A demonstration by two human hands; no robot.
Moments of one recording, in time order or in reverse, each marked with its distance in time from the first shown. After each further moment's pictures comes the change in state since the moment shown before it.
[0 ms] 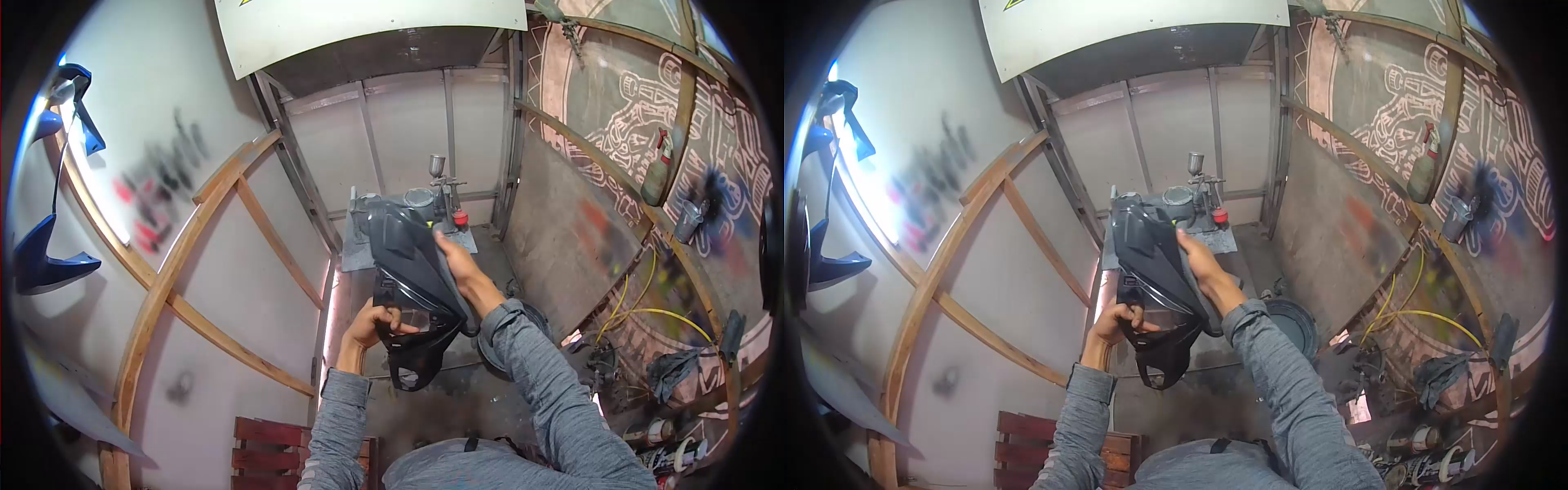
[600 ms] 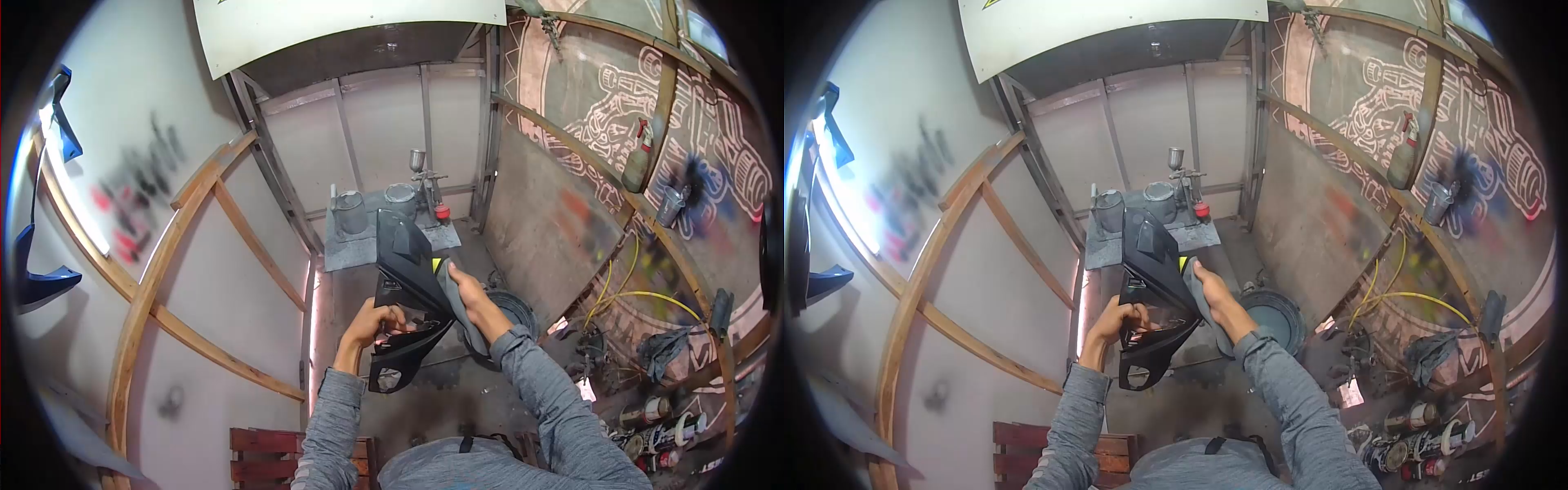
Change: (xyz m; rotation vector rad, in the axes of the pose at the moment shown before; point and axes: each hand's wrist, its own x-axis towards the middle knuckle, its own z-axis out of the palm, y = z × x) left_hand 0.008 -0.010 -0.003 0.362 0.012 -0.116; right_hand -0.043 0.046 -0.047 -0.025 0.341 0.135
